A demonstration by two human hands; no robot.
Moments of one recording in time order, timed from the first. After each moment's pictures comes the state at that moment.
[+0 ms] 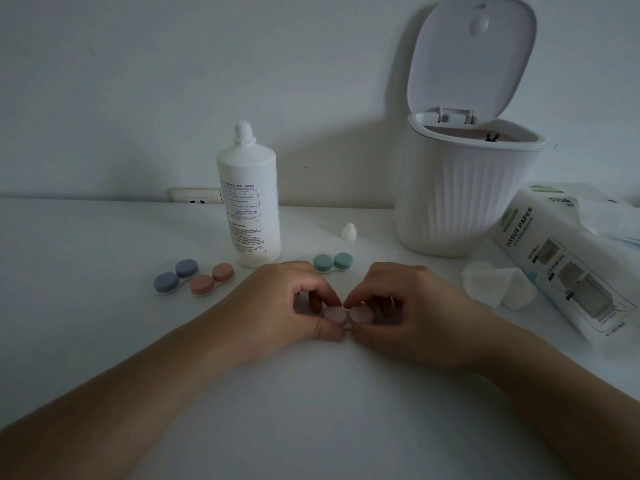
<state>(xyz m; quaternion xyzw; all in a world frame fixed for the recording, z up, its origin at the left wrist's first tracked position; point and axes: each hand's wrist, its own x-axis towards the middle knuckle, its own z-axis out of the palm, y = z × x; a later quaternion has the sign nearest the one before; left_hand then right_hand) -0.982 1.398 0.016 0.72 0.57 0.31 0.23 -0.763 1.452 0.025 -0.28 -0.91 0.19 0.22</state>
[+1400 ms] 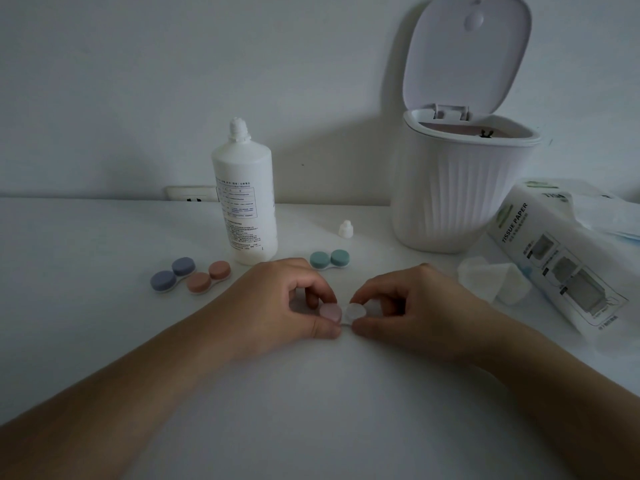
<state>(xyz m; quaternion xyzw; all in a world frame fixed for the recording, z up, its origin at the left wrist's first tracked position) -0.981 1.396 0.020 0.73 0.57 0.30 0.23 -0.756 1.453 0.027 -0.39 -0.88 0.22 0.15</state>
